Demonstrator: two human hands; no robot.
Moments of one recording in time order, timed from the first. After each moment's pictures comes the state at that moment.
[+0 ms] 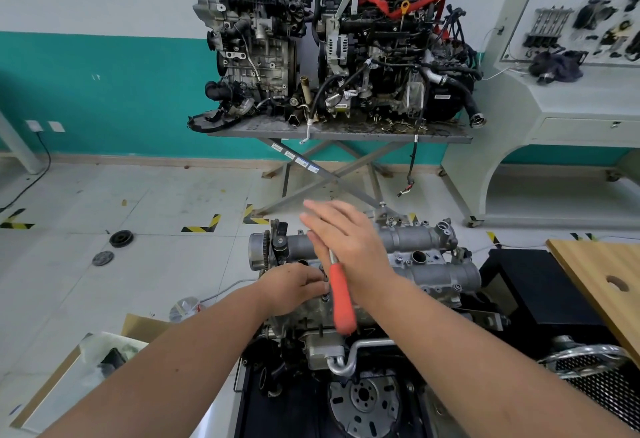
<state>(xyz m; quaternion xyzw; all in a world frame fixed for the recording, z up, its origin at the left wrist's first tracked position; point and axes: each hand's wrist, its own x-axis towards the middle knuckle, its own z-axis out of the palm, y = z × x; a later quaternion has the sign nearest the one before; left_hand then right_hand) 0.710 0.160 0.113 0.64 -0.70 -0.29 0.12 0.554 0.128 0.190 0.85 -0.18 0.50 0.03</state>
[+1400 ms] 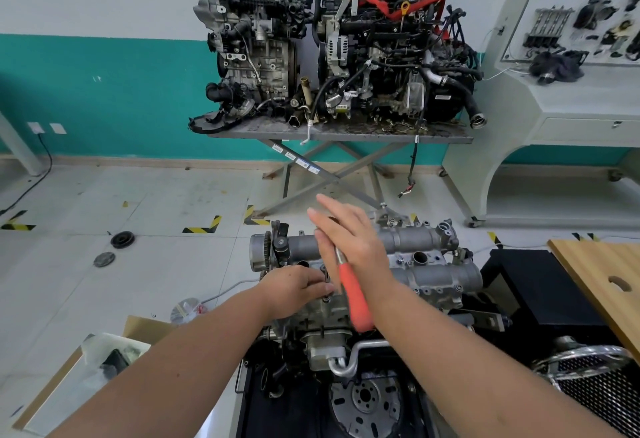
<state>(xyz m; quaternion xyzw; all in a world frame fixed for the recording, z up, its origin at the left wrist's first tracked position) 0.712 0.159 0.106 0.64 -0.71 -0.28 0.13 0.555 0.130 0.182 0.82 -0.20 0.53 -0.05</state>
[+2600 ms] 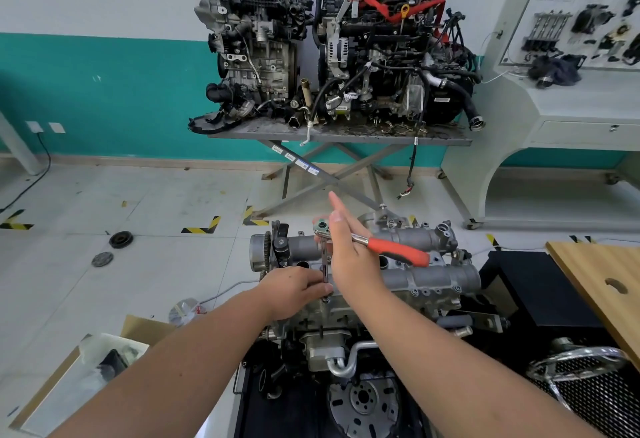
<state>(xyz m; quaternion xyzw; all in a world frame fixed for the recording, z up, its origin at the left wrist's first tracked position) 0.711 0.161 0.104 0.64 -0.72 -0.24 0.10 0.564 0.149 0.192 0.65 -0.37 0.44 -0.50</state>
